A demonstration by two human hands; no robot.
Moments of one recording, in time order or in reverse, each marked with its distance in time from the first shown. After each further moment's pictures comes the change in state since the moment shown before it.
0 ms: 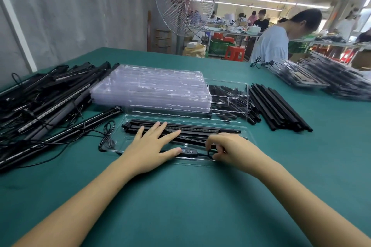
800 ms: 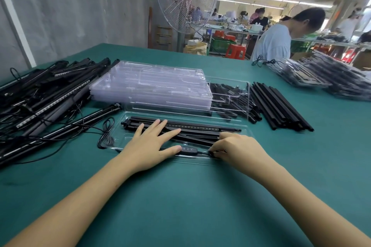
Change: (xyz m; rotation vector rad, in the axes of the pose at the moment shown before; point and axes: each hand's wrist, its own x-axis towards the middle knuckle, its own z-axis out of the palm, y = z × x) left_hand 0.001 -0.001 0.000 -0.010 -0.008 -0.003; right_hand -0.006 -0.002 0.004 -0.208 0.059 -0.001
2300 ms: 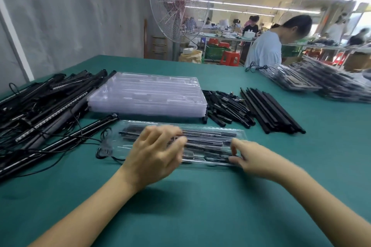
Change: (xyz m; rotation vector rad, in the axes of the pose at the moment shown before) left_hand -0.027 0.042 -0.025 0.246 0.983 0.578; right_hand -0.027 0.039 -0.013 0.159 -0.161 0.178
